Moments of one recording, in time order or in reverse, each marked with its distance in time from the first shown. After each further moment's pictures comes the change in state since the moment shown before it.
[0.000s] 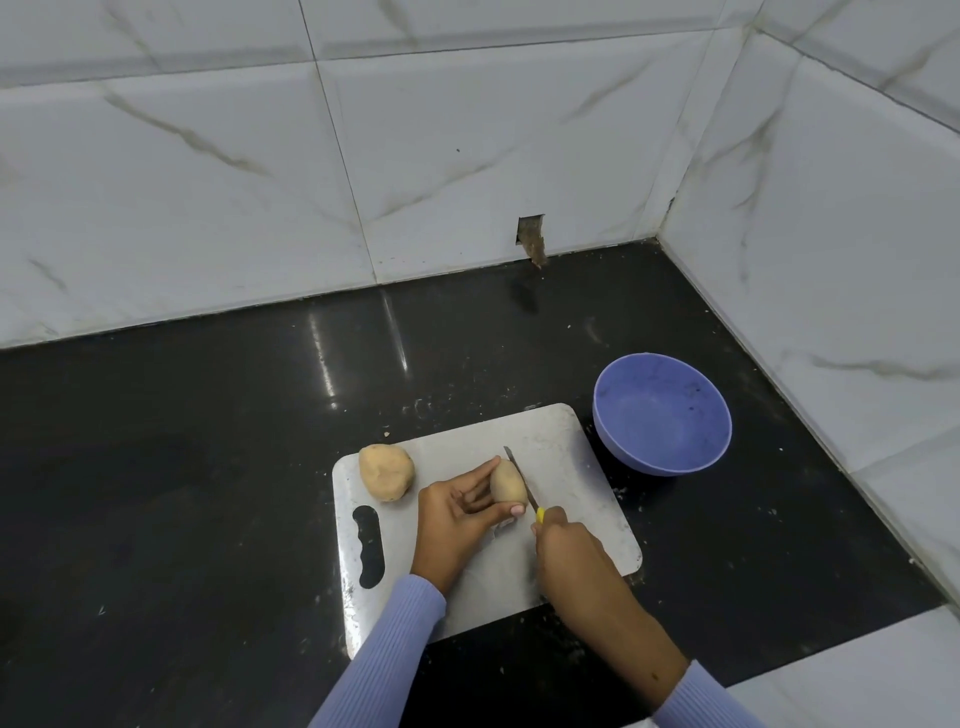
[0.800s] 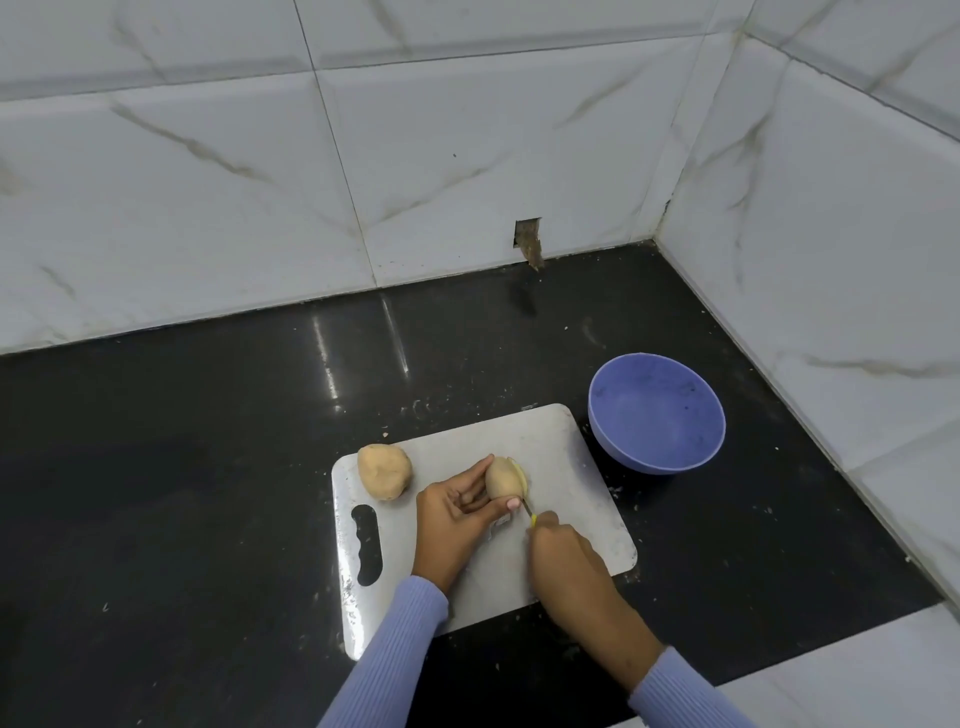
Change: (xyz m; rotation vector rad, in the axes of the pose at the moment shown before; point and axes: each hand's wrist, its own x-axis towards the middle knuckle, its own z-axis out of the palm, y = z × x) left_hand -0.008 0.007 0.006 -0.060 0.029 0.001; right_hand -0.003 0.001 0.004 -0.024 -0.028 -0.002
